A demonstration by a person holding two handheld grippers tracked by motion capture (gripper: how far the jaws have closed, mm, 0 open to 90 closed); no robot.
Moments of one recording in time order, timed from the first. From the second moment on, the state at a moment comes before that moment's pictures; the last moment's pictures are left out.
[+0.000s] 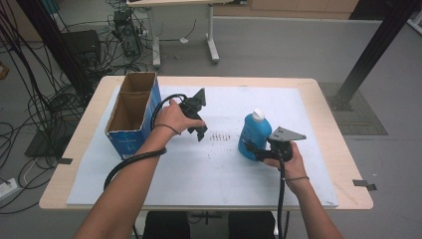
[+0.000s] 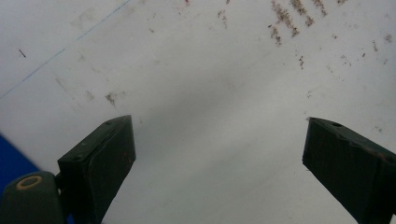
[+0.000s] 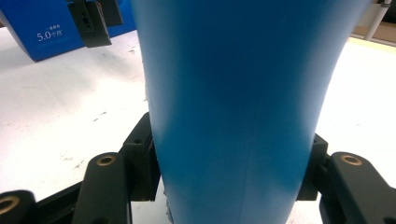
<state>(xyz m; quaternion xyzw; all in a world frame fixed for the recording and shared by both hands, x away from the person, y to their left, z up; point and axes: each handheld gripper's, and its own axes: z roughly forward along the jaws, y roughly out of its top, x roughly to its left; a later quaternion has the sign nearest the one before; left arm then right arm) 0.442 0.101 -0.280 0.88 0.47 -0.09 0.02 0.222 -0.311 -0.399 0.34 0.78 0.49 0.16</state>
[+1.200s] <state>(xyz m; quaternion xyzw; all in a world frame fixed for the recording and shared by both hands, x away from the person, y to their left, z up) 0.444 0.100 -0.279 0.88 0.47 -0.09 0.02 0.220 -0.310 -0.399 0.34 0.78 0.49 0.16</state>
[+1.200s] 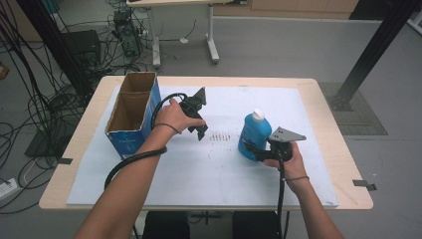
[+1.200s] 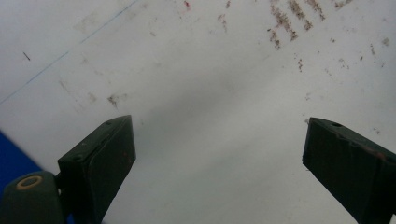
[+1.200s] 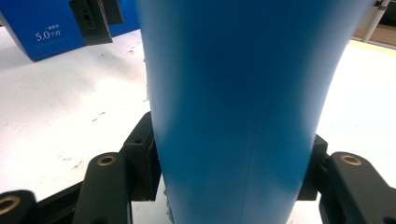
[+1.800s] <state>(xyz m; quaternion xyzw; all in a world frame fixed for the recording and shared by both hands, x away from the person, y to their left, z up) 0.443 0.103 -0.278 0.87 0.48 -0.08 0.02 0.219 -0.308 -0.400 0.33 0.78 0.49 0.17</state>
